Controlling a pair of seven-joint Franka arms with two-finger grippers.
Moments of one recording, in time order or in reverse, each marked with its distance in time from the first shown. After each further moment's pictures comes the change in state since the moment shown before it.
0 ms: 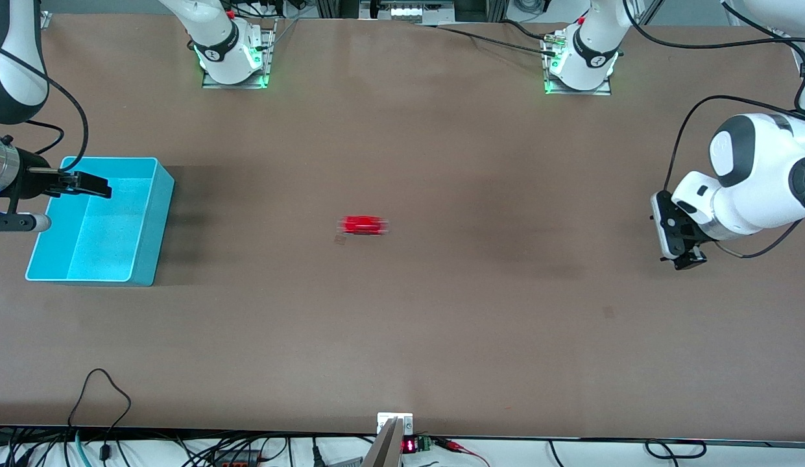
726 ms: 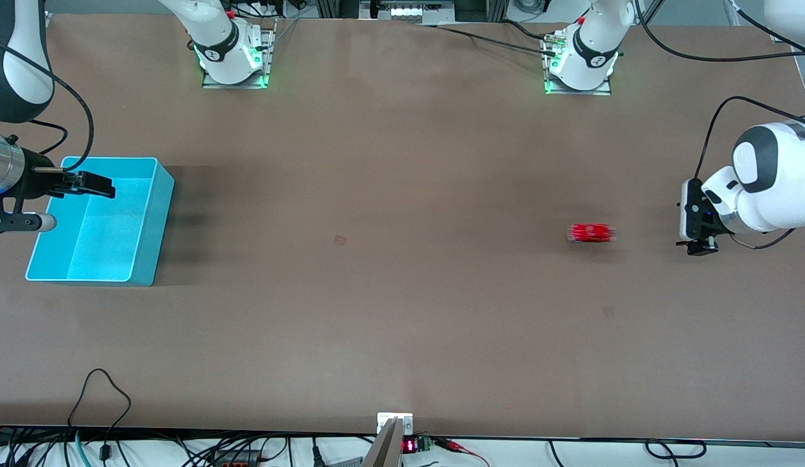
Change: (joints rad) left arm 0.132 0.043 0.009 -0.085 0.052 0.000 0.443; right arm 0.012 -0.002 0.001 0.001 0.000 0.000 0.000
